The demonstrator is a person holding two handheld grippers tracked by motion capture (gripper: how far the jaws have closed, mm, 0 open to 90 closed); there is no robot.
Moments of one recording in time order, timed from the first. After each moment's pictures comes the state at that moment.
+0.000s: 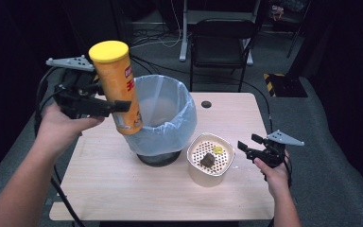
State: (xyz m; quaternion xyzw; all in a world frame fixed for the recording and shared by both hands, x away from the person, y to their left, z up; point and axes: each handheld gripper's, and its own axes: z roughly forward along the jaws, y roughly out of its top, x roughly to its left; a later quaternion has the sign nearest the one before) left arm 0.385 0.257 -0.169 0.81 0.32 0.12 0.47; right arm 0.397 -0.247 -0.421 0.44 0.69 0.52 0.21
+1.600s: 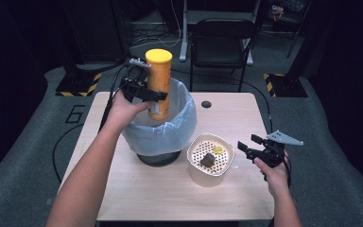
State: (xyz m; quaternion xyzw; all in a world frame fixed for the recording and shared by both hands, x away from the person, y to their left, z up) left arm 0.506 0.184 -0.253 0.82 0.37 0.13 0.40; right arm 0.401 -0.249 -0.428 0.45 0.69 0.53 0.20
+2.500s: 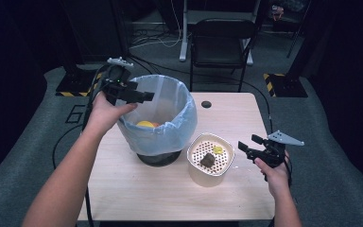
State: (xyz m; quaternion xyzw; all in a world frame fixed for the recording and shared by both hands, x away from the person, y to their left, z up) left arm 0.468 0.225 -0.228 0.81 0.37 0.16 0.42; right arm 0.400 -0.251 -0.427 0.45 0.69 0.53 0.20
